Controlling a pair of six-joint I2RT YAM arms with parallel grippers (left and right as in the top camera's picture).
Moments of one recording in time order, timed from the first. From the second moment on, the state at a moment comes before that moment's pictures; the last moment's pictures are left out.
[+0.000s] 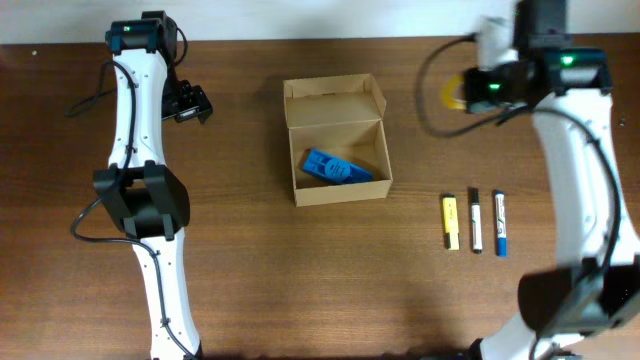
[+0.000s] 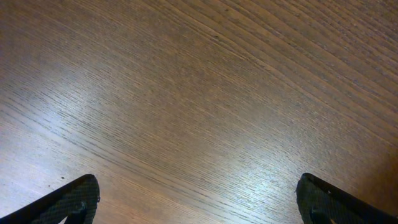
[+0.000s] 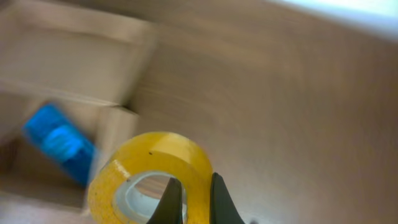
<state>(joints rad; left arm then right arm) 0.06 2.57 2.67 -1.68 -0.11 -0.42 0.08 1.79 1.94 -1.14 -0.11 -0.28</state>
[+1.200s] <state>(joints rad) 0.06 2.57 2.67 -1.68 -0.11 -0.42 0.47 2.23 1.95 -1.14 -0.12 -0.86</state>
